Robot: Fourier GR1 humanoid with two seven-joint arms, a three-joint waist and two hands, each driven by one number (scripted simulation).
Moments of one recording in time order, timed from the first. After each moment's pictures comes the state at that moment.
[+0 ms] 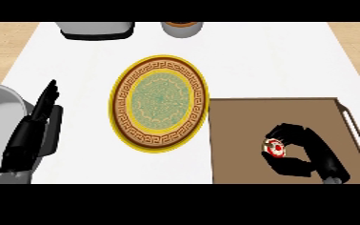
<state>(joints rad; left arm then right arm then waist) 0.04 0.46 -0.08 -1.55 0.01 0.17 -0.13 0.07 -0.46 0.24 -1.62 0.08 0.01 0.41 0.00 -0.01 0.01</state>
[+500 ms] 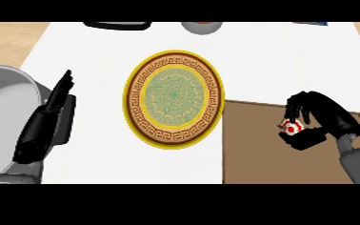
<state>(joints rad) -0.03 0.44 -0.12 -1.57 -0.02 0.15 -0.14 -0.23 -0.66 0.30 -1.45 0.30 0.18 0.25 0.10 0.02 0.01</state>
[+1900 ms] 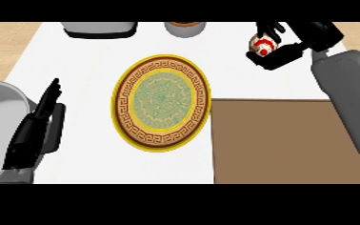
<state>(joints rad) 0.03 0.43 -0.06 -1.54 -0.04 0.15 -0.12 -0.85 -0.50 0.20 -1.07 0.35 0.12 -0.42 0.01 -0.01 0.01</state>
